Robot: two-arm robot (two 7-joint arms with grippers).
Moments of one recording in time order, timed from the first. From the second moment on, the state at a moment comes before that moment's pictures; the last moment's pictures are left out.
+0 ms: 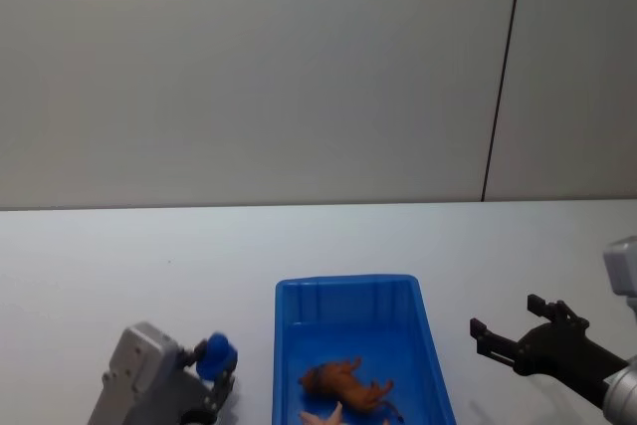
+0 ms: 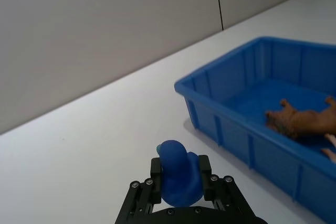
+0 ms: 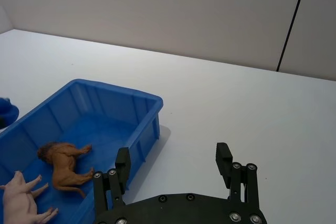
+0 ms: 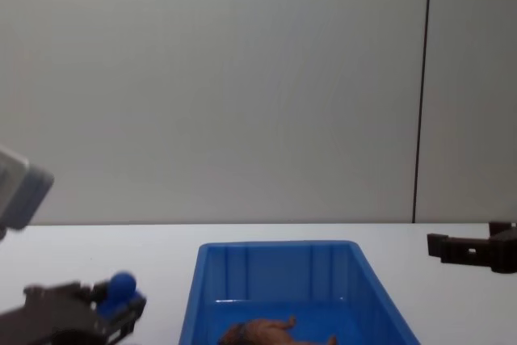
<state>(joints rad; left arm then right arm) -0.13 0.49 0.37 -1.42 -0.26 -0.08 -0.17 0.09 0.38 -0.22 -1.65 0.38 0.30 0.27</state>
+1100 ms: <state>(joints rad) -0.27 0.34 0.42 -1.50 -0.19 -0.12 -0.34 0.09 0.38 -0.22 -1.65 0.38 0.30 0.27</state>
